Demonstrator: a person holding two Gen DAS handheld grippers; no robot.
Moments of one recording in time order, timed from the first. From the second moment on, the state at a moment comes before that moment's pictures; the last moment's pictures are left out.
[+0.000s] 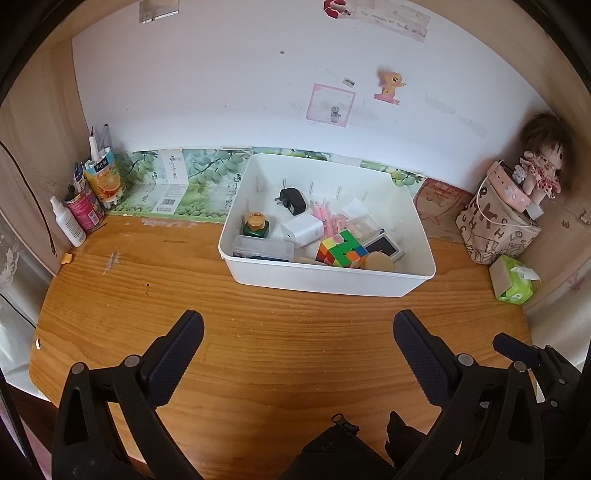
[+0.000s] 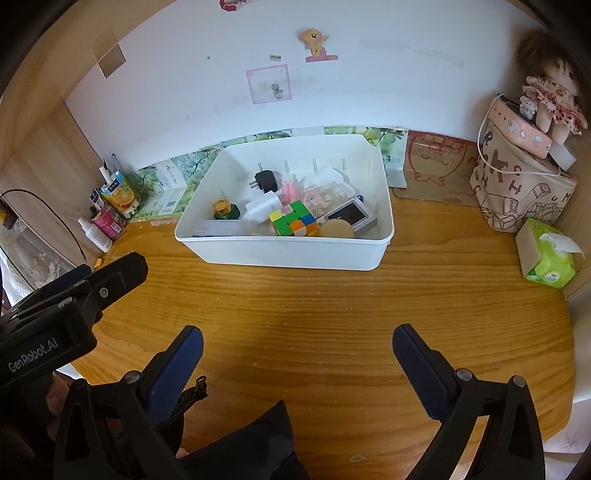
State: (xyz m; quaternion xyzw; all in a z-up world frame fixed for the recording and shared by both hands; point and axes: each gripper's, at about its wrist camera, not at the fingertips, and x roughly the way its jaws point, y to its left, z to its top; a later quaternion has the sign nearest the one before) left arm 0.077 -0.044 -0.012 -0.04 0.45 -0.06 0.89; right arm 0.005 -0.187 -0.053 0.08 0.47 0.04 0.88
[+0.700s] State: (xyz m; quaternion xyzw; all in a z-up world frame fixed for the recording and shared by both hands) left arm 0.075 -0.048 -0.009 -0.02 0.45 -0.07 0.89; right arm 0.005 -0.189 -0.055 0.08 0.47 0.04 0.88
